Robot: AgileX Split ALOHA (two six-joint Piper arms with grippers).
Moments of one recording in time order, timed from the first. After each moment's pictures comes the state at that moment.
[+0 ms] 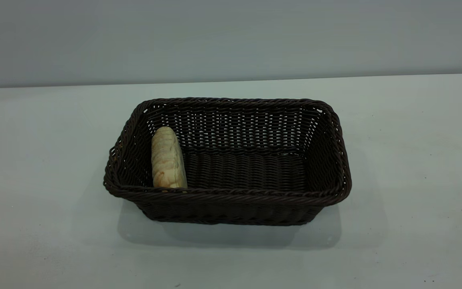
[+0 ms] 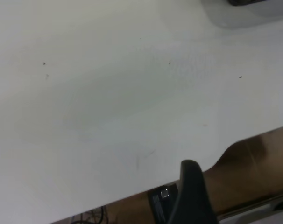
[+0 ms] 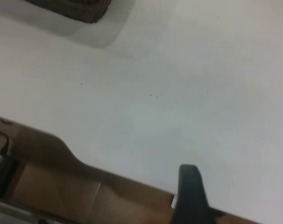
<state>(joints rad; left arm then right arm) -0.47 0.24 -0.49 0.17 1.14 -0.18 0.22 0.23 -0.47 0.05 1.13 -0.13</state>
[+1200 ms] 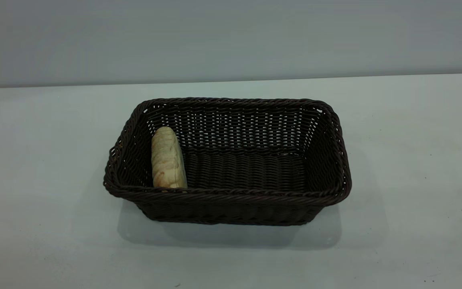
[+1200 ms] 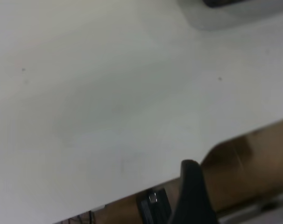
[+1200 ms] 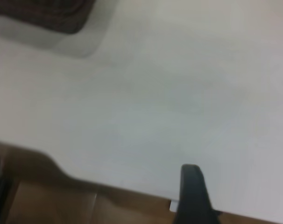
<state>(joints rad) -0.42 0.21 -0.49 0.10 1.13 -0.13 0.09 0.20 -0.47 0.06 1.13 -0.13</state>
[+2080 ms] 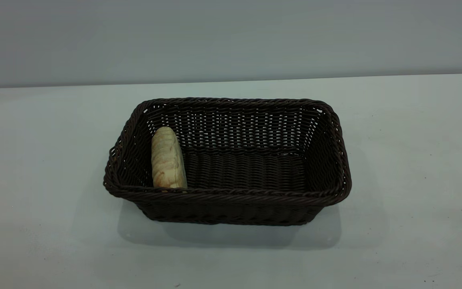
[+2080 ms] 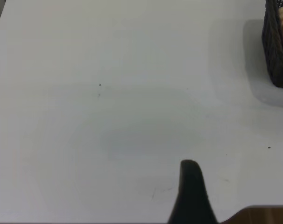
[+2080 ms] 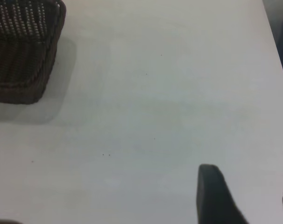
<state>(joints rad) -0.10 -0.02 -0.49 0.10 1.13 -0.13 -0.05 -0.02 -0.47 0.06 1.14 -0.13</state>
